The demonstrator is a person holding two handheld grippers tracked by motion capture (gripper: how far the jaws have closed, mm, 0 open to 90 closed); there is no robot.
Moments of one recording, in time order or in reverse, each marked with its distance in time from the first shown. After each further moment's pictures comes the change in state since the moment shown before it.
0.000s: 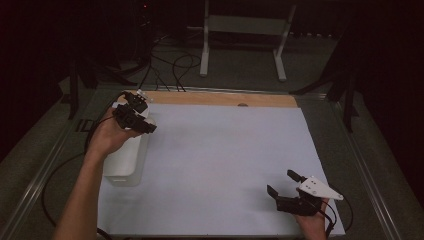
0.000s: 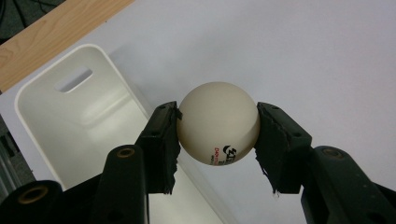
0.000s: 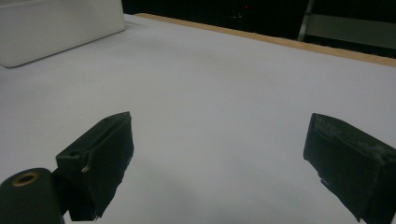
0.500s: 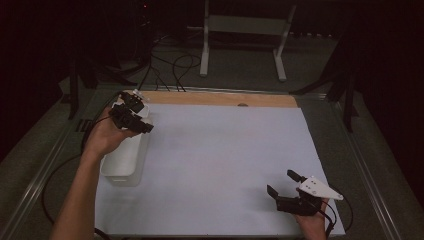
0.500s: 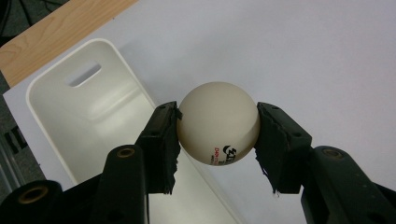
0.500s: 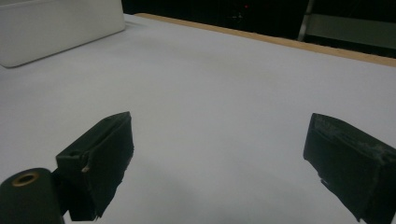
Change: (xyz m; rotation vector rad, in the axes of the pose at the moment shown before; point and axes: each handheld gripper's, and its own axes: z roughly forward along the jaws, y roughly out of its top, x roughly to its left) left arm 0.005 -0.005 -0.004 -0.004 0.011 -0.012; right arm 0.000 0.000 0.000 -0.001 0.000 -0.001
